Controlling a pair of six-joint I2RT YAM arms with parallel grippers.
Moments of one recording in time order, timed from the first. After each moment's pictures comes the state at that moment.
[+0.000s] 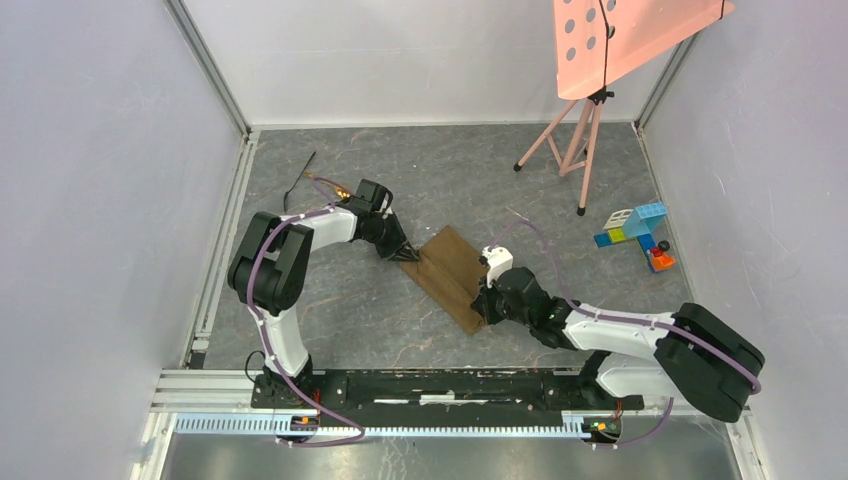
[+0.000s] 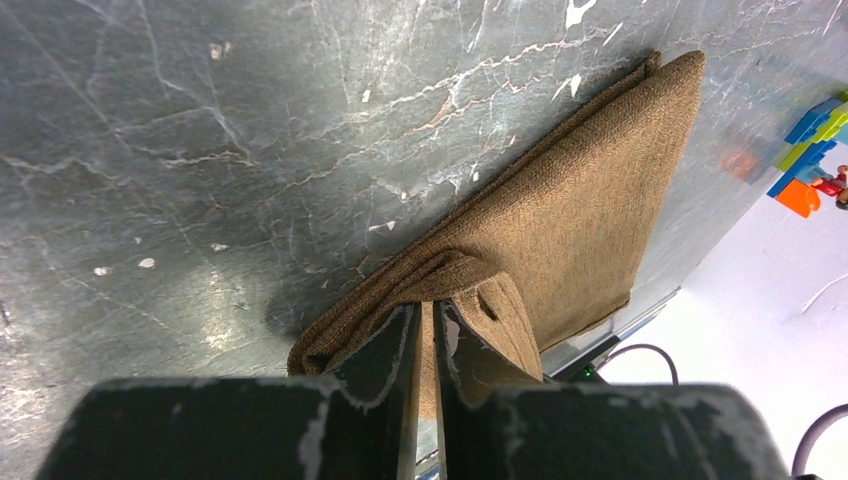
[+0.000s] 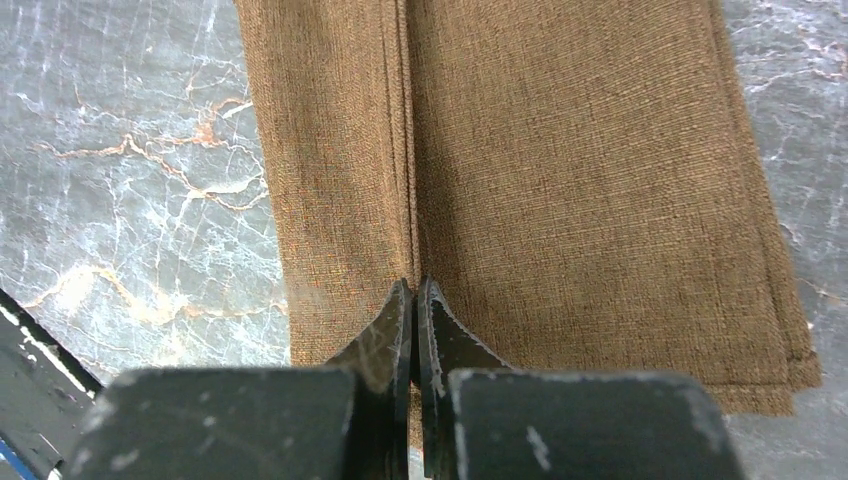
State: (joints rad) left arm -0.39 1.88 1.07 -0.30 0.46 -0.85; right arm 0.87 1.23 0.33 0.26 0.07 0.40
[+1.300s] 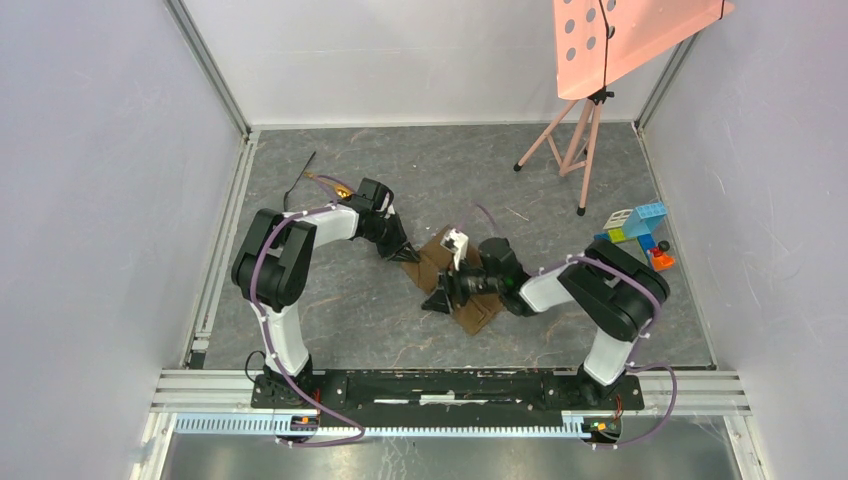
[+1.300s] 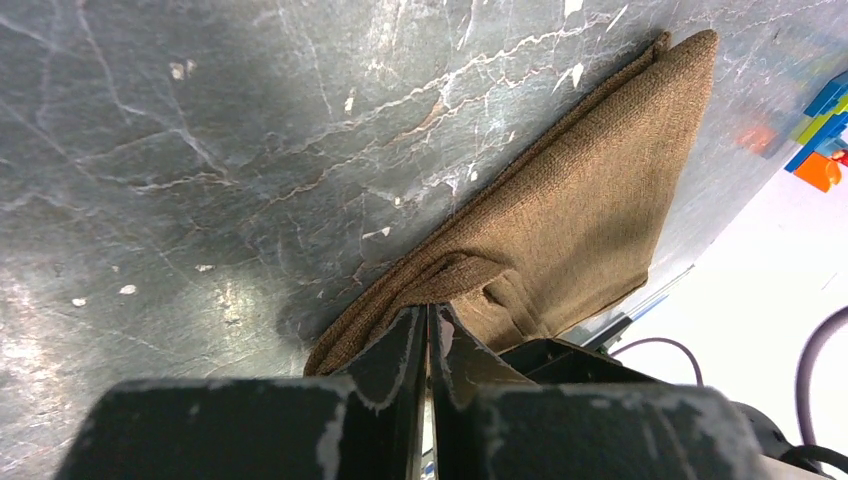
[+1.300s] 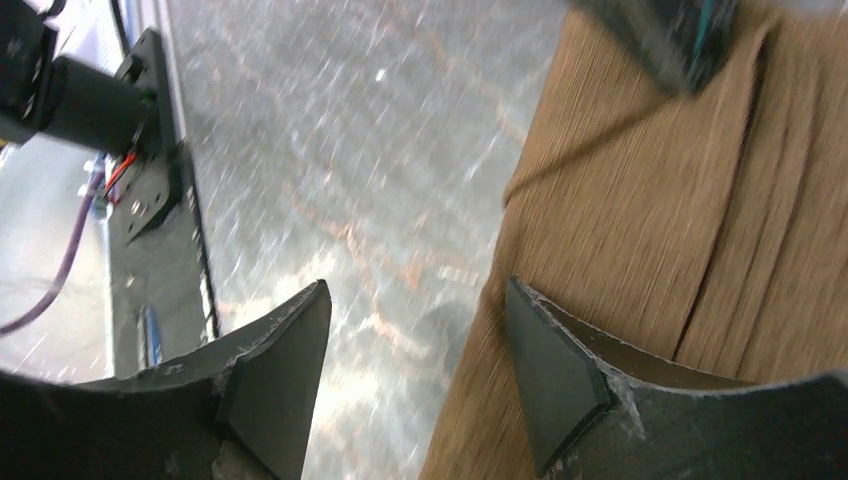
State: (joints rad) left arm -0.39 1.91 1.10 -0.33 0.48 -0.79; right arm 0.74 1.81 0.60 0.75 -0.61 0.33
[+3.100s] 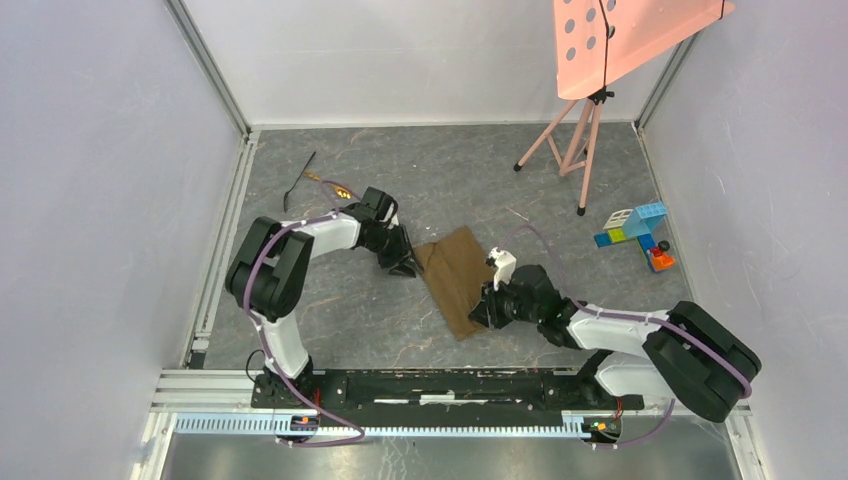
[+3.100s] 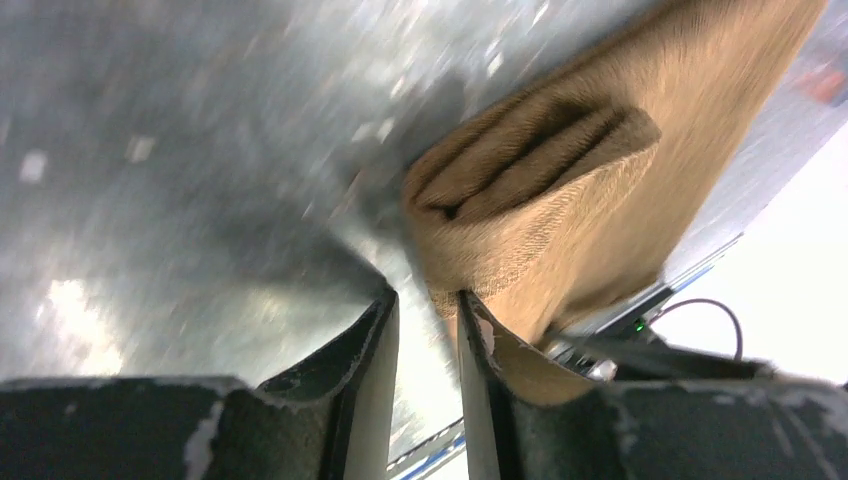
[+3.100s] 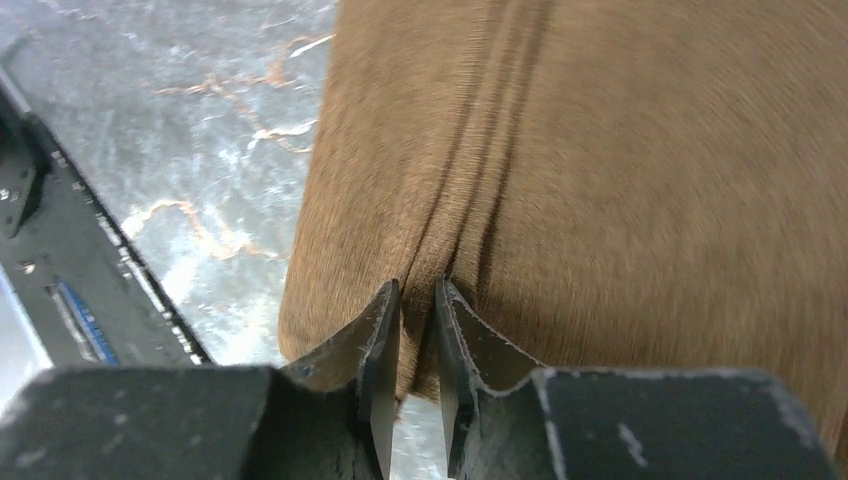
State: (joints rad) left arm -0.43 1.81 0.99 -0.37 0.46 -0.74; right arm 0.71 1.25 0.26 0.34 -0.29 0.38
